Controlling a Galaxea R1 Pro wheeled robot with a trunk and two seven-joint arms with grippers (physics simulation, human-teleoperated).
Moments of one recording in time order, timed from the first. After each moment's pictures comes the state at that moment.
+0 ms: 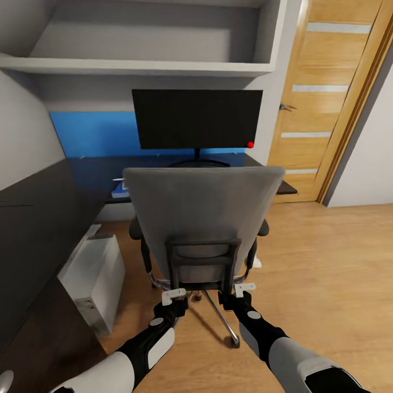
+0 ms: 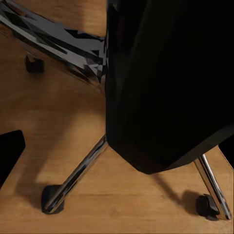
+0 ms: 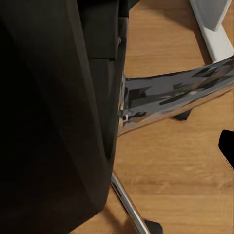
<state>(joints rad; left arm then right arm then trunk) -0.66 -0.15 -0.65 -0.40 0.73 -0.11 0.32 -0.74 0.12 0.18 -0.19 -0.10 -0.20 -0.05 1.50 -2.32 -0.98</state>
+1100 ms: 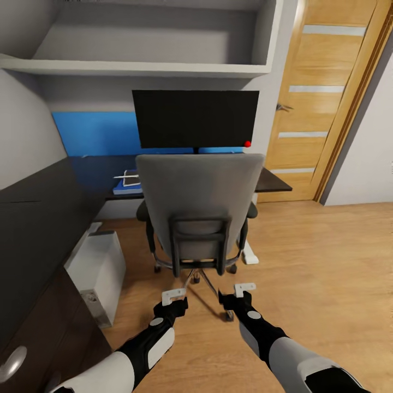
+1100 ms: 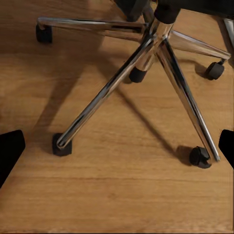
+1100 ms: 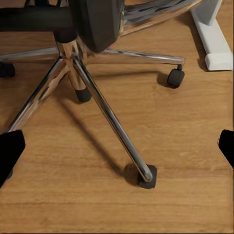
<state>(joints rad) -0.66 -0.15 -0.65 -0.40 0.73 -0.11 0.32 -0.74 0.12 0.18 -0.19 -0.10 -0.20 -0.05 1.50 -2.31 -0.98</state>
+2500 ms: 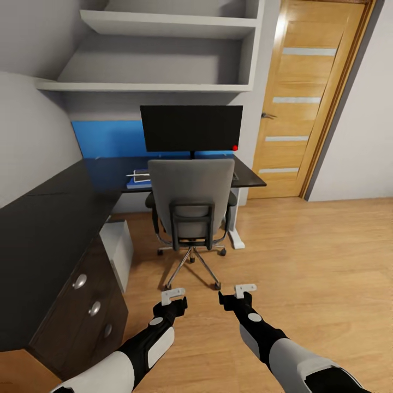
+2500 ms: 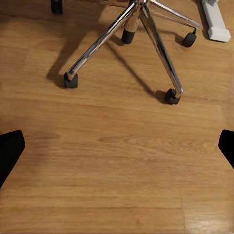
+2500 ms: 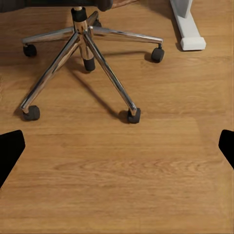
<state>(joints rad) -0.66 -0.15 -0.64 -0.41 0.73 -0.11 0.33 -0.74 0.12 0.18 -0.17 -0.10 -0.25 -0.05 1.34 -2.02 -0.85</state>
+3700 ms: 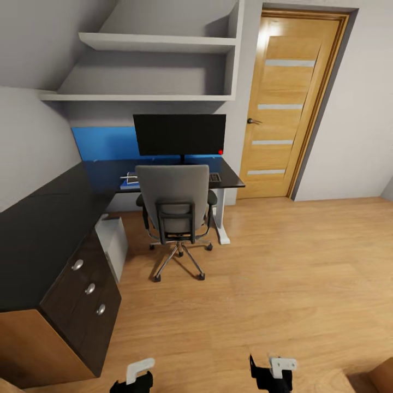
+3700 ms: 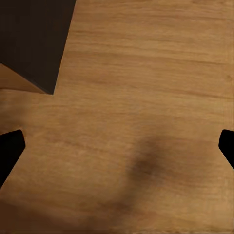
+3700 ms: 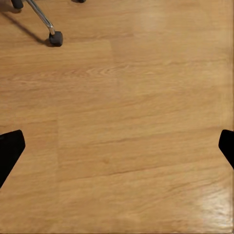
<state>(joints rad) -0.48 -0.14 -0.64 -0.03 0.74 -0.33 0.40 -0.46 0.01 0.18 0.02 -0.18 -0.68 -0.06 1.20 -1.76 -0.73</state>
